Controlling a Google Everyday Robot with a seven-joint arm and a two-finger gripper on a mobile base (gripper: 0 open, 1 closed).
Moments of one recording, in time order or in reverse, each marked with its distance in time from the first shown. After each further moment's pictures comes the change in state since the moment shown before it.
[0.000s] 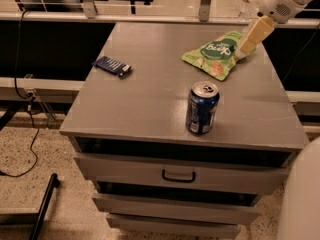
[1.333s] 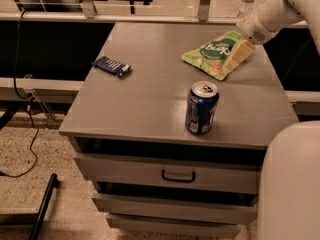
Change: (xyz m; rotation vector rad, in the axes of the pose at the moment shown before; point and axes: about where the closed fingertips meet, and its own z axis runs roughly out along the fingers) arm 0.037 -0.012 0.093 -0.020 0.023 0.034
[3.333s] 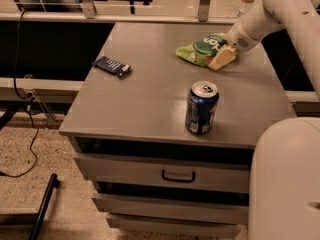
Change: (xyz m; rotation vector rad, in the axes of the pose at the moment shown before) arm -0.012 0.016 0.041 -0.063 -0.006 0.096
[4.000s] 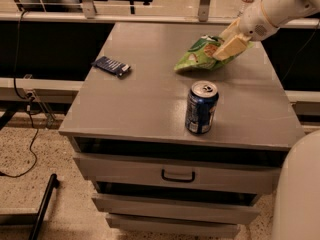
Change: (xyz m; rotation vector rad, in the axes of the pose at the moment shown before) arm -0.035 0.039 -0.069 -0.082 -0.147 -0.120
